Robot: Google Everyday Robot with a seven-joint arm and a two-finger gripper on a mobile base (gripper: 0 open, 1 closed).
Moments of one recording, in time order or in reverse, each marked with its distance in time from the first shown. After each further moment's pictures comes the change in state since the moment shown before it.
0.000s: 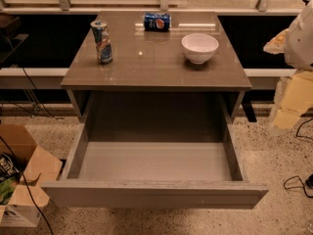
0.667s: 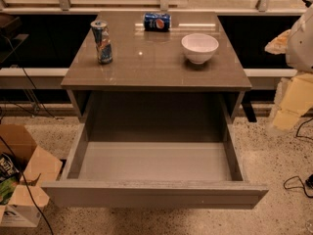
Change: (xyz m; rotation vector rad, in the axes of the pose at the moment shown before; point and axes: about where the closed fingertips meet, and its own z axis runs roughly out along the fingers) arm 0.001 -0.001 0.002 0.018 -0.017 0.006
